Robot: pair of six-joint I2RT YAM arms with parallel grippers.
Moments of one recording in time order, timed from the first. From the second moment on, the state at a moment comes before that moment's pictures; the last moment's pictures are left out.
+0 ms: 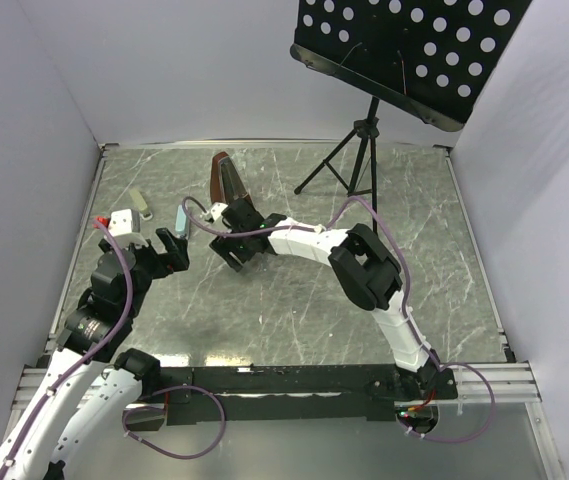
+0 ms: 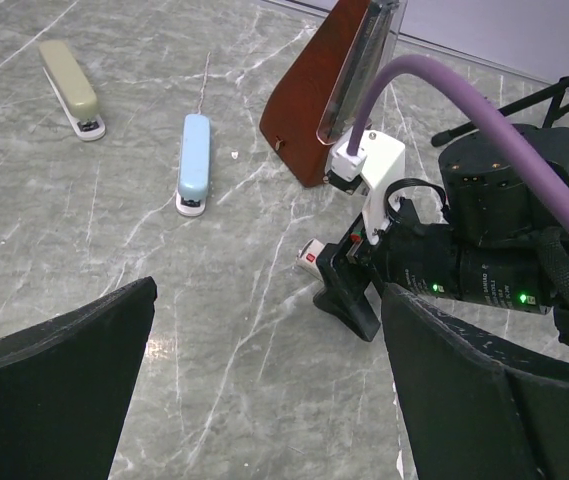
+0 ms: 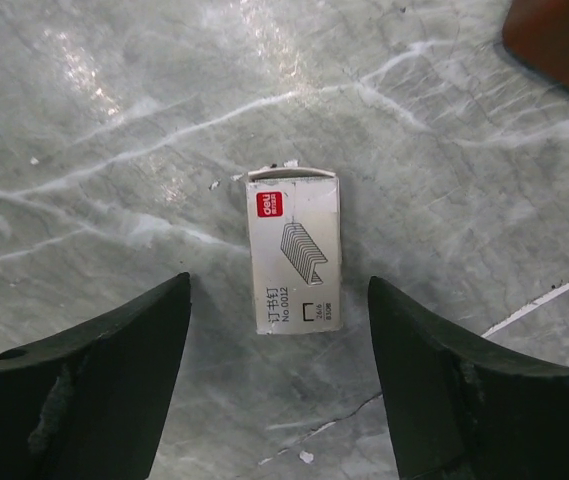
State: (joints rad) left arm -0.41 0.52 0.70 -0.44 -0.34 -0.41; right arm 0.88 2.23 1.69 -0.35 -0.06 -0.08
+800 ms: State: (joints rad) left arm -0.41 0.52 0.70 -0.44 -0.34 -0.40; right arm 0.90 2.19 1.61 -0.31 0.00 -0.17
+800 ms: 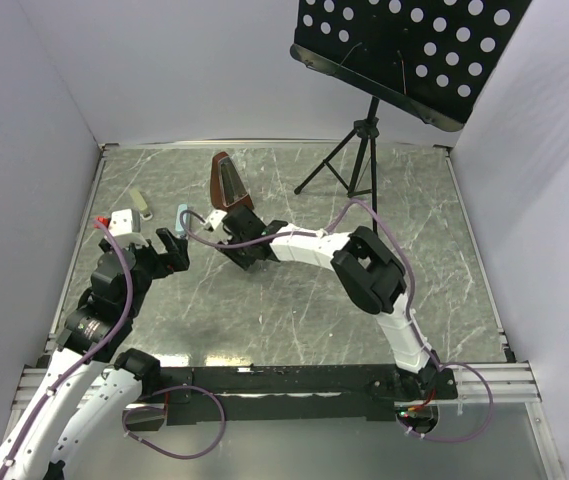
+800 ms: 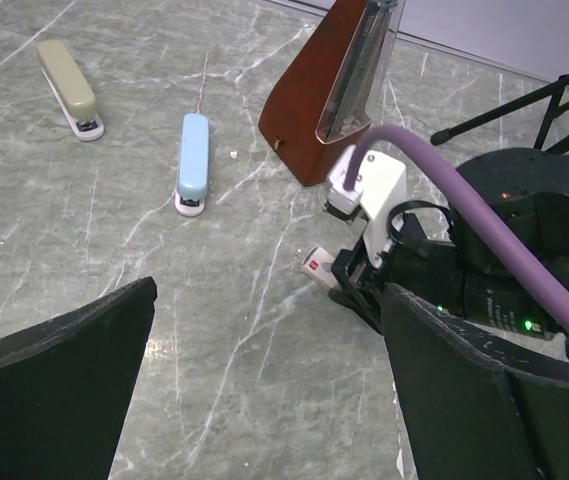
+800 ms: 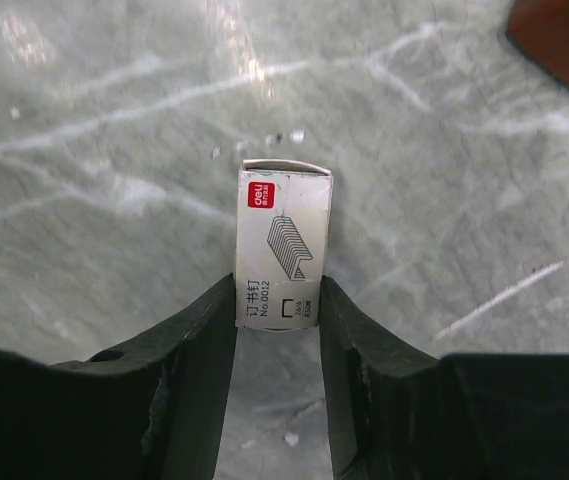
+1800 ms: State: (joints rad) left arm -0.41 0.53 0.70 -0.44 -0.31 -0.40; right arm 0.92 1.88 1.20 -0.41 0.04 -0.22
